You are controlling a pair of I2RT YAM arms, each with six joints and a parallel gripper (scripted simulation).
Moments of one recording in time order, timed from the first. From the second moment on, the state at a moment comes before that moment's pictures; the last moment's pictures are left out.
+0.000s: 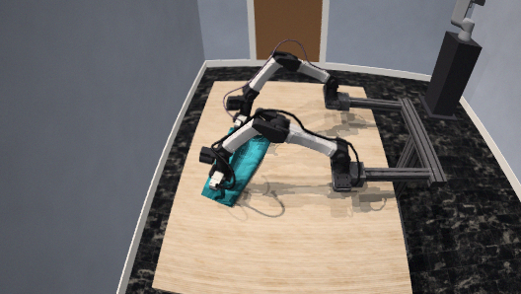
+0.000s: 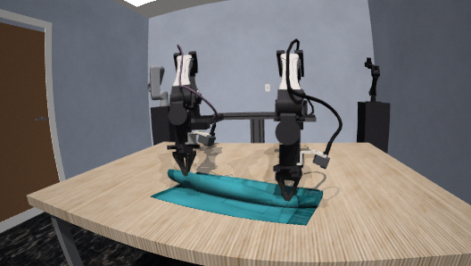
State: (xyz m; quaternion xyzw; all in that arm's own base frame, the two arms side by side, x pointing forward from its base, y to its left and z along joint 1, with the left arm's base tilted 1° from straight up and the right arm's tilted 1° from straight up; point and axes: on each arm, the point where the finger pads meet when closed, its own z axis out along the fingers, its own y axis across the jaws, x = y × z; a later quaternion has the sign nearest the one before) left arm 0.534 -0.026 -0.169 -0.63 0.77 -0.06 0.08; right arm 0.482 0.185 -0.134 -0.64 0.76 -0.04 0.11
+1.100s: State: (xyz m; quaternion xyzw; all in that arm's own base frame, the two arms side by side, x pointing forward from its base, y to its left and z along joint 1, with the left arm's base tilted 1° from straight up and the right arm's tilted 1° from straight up) left arm 0.563 -0.036 -0.181 -0.65 0.75 -0.09 0.11; right arm 0.524 0.169 -0.174 -0.66 0.74 -0.05 0.11
